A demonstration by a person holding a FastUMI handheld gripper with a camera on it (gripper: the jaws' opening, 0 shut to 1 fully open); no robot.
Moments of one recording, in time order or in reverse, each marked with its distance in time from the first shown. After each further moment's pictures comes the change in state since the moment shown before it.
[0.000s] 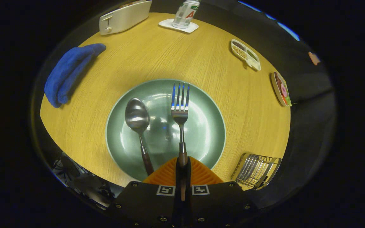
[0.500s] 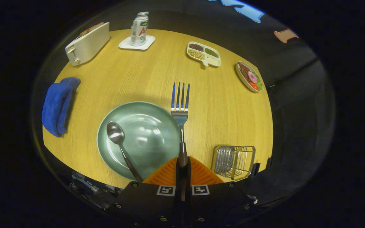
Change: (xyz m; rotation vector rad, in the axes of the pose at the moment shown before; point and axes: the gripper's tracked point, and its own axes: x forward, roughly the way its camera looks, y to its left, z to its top) arm -0.050 -0.070 -0.001 0.234 -0.027 -0.105
